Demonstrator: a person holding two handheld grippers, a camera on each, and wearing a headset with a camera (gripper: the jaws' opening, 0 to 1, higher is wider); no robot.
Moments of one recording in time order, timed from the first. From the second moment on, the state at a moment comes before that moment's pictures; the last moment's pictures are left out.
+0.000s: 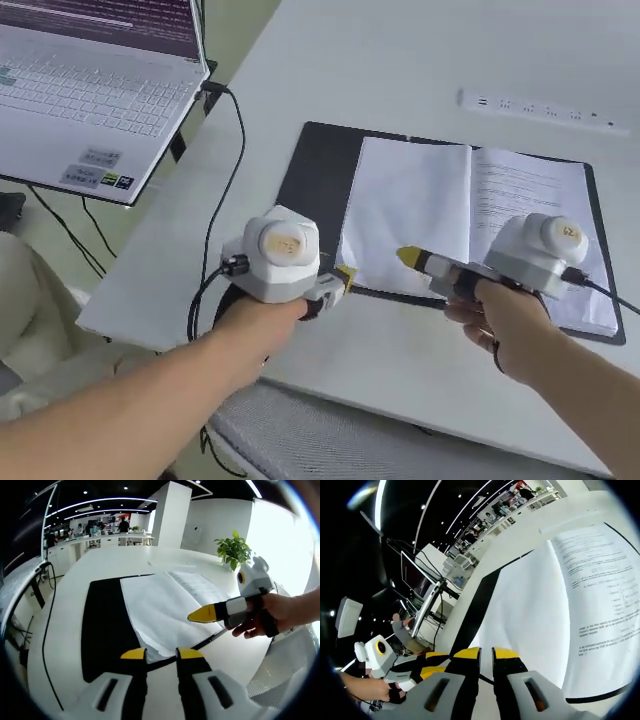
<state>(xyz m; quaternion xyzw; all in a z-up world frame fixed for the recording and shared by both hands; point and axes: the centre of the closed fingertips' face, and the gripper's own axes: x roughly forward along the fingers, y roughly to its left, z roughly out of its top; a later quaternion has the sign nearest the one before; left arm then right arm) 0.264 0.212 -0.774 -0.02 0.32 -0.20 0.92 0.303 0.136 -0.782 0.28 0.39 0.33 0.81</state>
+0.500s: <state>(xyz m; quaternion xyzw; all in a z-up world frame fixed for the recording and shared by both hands) 0.285 0.197 -0.809 0.01 0.35 -0.19 0.92 0.313 0.086 -0.767 0.30 0.37 0.30 0.82</state>
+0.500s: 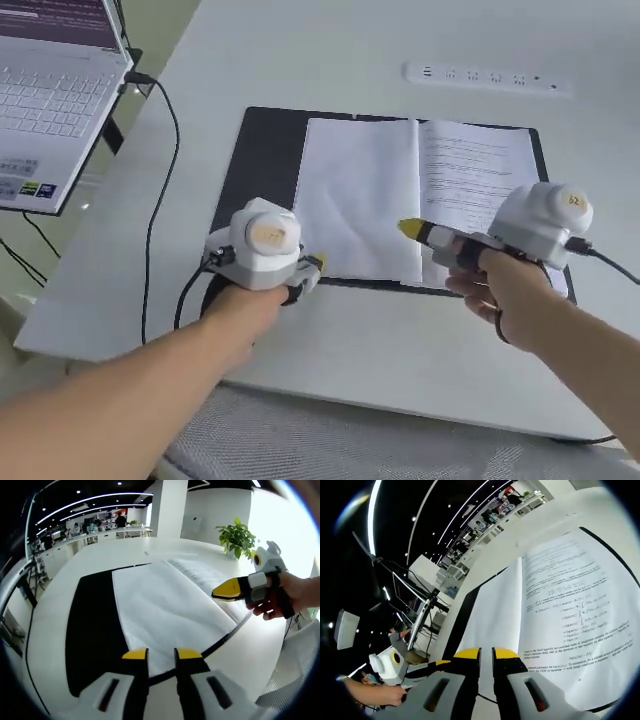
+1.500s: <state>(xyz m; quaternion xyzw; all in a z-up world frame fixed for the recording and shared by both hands) 0.286 0.209 -0.817 0.04 0.32 -0.17 0.93 0.423 0.074 -0.803 0.43 0.41 0.27 0.76</state>
